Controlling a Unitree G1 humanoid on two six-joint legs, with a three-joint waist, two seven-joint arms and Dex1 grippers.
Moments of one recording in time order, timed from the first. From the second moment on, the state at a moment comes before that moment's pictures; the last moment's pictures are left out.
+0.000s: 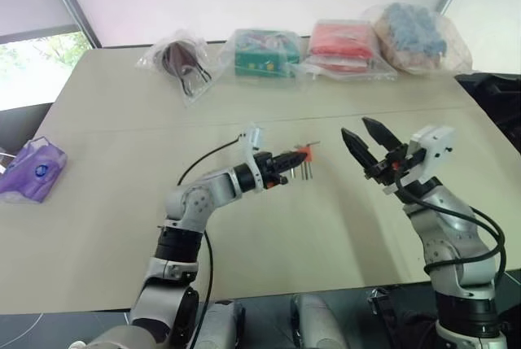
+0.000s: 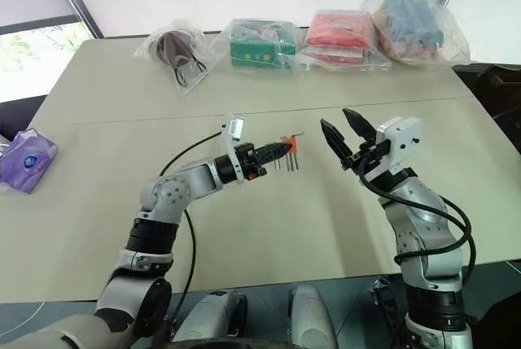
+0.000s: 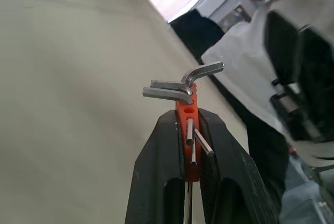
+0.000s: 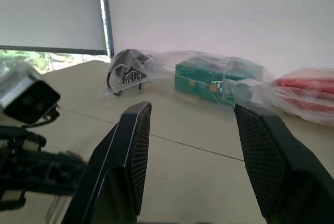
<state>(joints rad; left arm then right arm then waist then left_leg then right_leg) -0.58 0.01 0.02 0.14 -0.75 0.92 -0.49 -0.14 -0.41 -0.21 -0.37 0.50 0.23 0.49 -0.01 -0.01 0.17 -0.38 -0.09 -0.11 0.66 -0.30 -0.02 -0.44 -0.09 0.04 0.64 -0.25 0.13</state>
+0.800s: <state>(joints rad) -0.58 0.31 -0.15 0.02 -0.49 0.75 -0.63 -0.14 -0.51 -0.17 -0.38 0.47 0.25 0.56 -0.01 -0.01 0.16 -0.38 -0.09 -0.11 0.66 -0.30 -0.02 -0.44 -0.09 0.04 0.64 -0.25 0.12</state>
